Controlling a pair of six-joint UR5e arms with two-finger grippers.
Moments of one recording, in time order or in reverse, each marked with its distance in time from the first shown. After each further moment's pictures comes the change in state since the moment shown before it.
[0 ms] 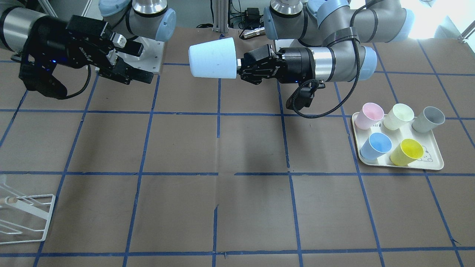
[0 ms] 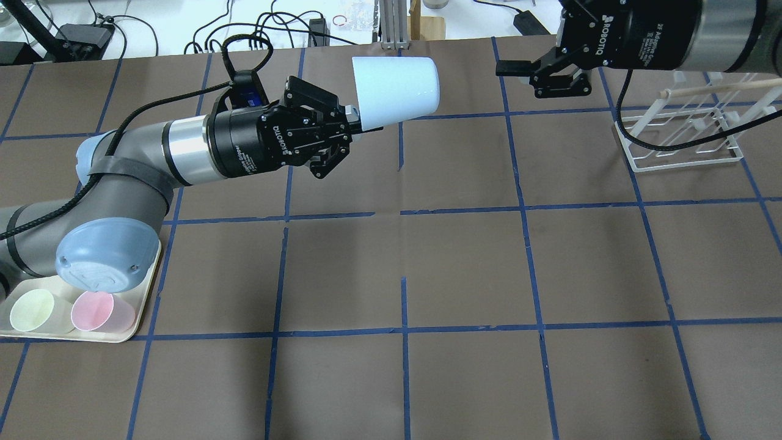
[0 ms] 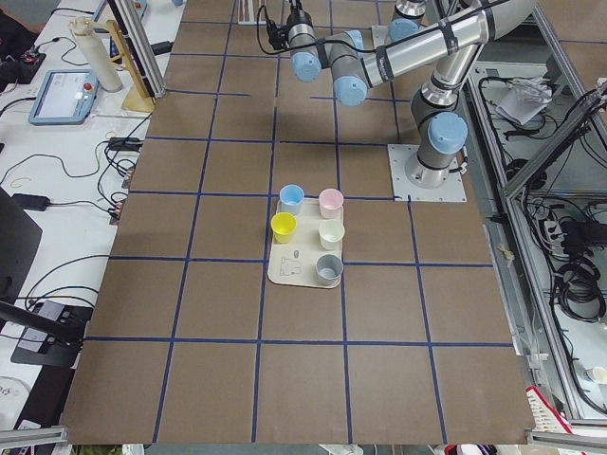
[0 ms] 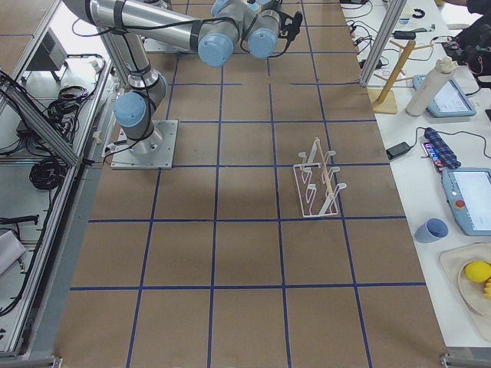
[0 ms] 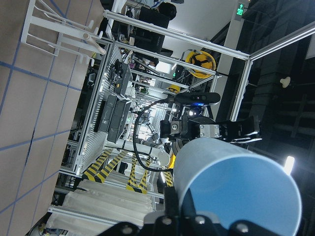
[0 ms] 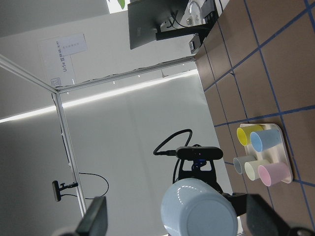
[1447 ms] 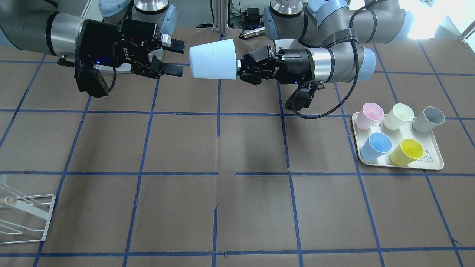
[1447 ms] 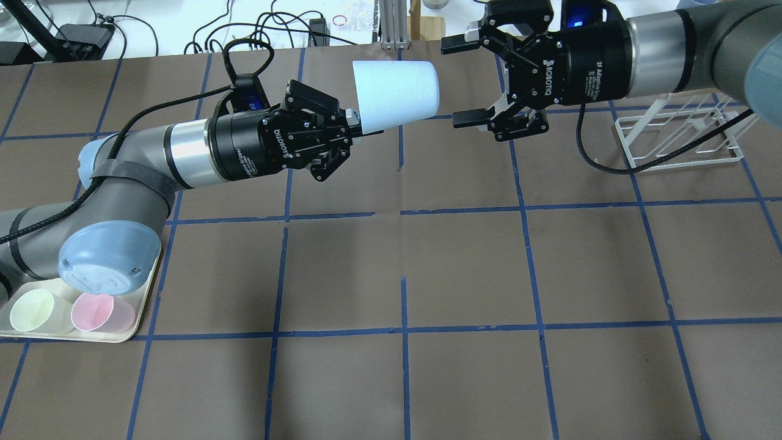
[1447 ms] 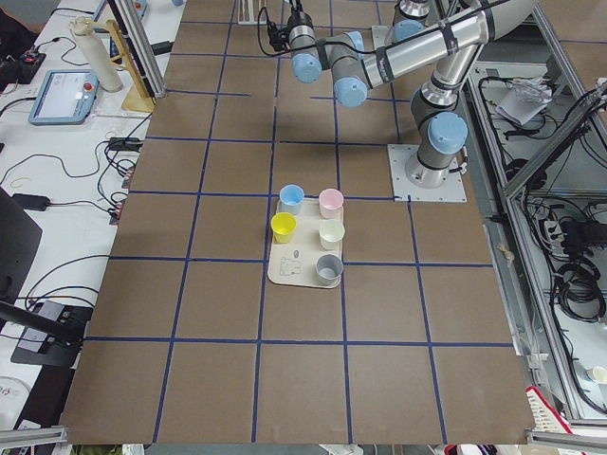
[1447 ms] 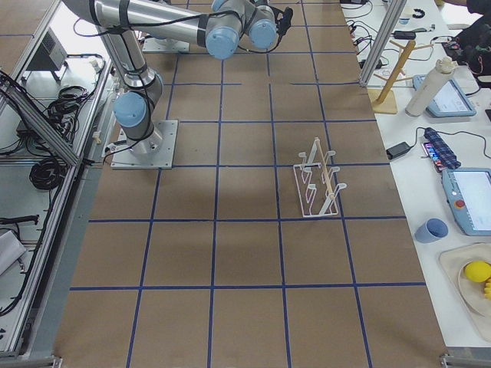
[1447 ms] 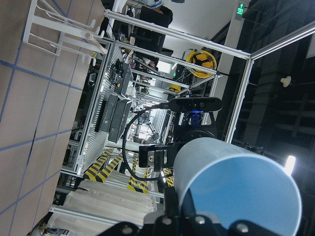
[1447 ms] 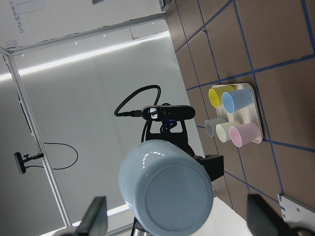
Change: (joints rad) left arm 0.000 0.000 -0.009 0.004 -0.001 -0.002; right arm 0.110 0.009 0.013 0.014 -0.061 -0.004
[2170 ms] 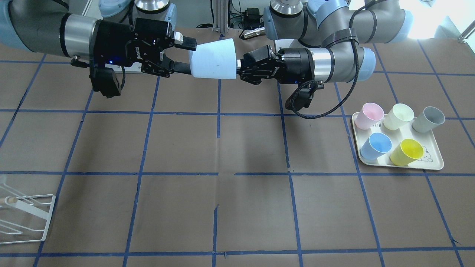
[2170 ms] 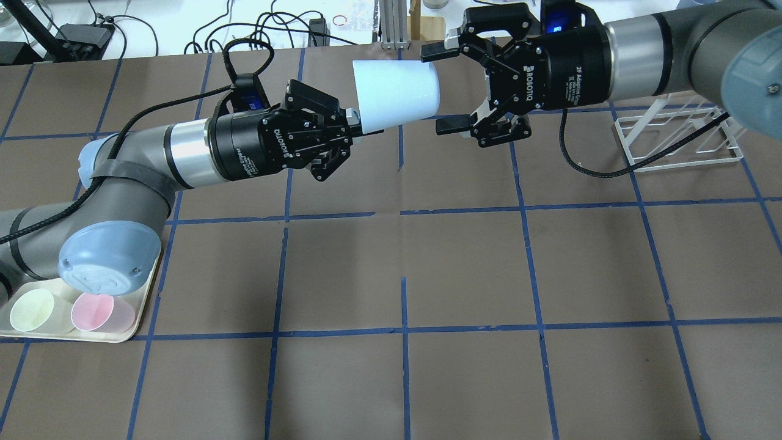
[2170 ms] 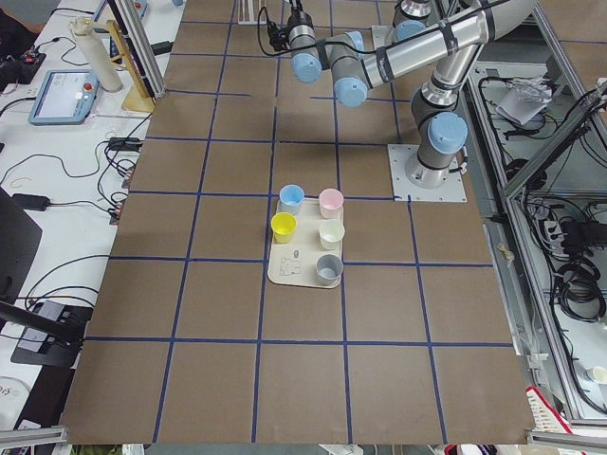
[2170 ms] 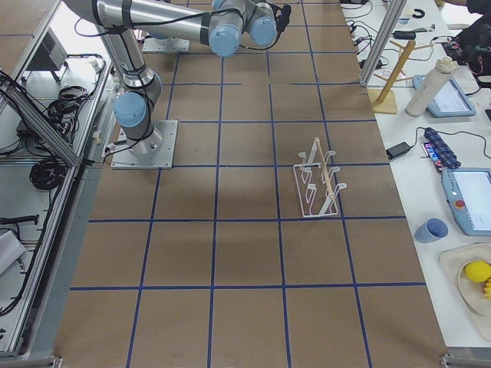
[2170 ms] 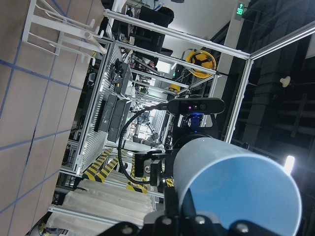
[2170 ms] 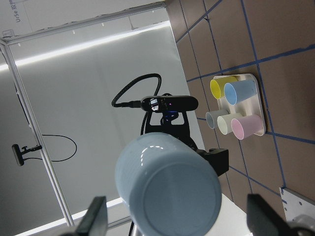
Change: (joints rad) left arm -0.001 0.000 0.000 0.001 -0.002 -0.003; right arm 0.036 0.008 -0.002 -0.010 0.010 0.007
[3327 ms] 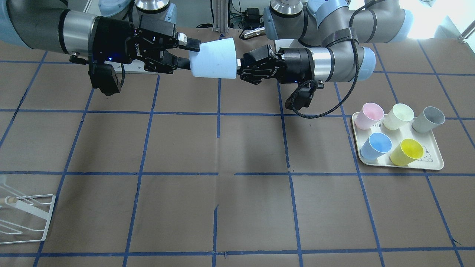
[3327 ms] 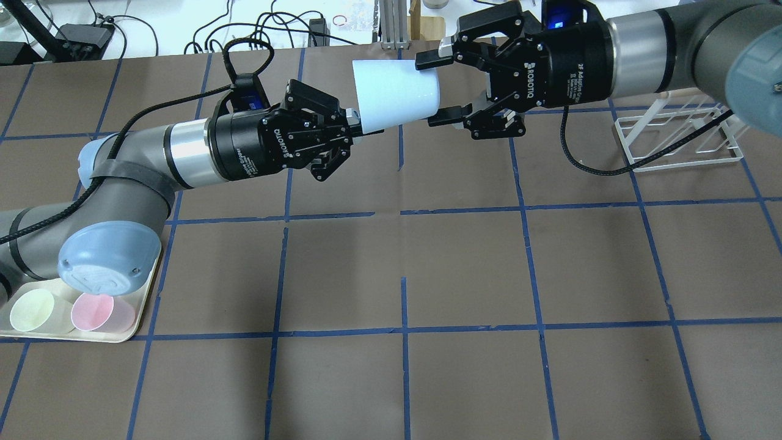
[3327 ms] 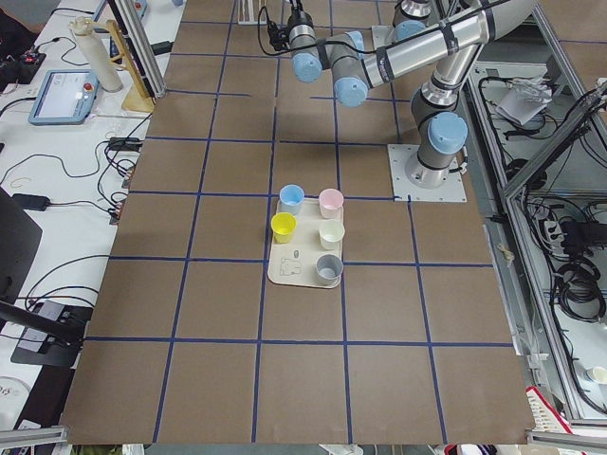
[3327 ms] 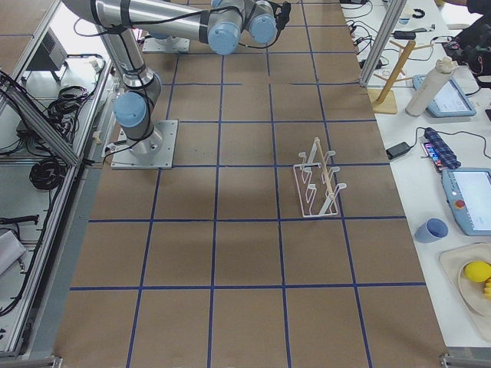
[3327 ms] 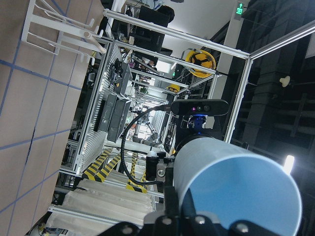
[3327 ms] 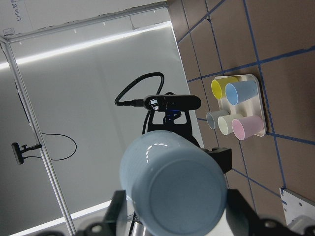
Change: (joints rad) left arm 0.000 0.002 0.000 0.000 -0.001 0.001; right arm 0.001 -0.007 -0.005 -0.001 -0.001 0.001
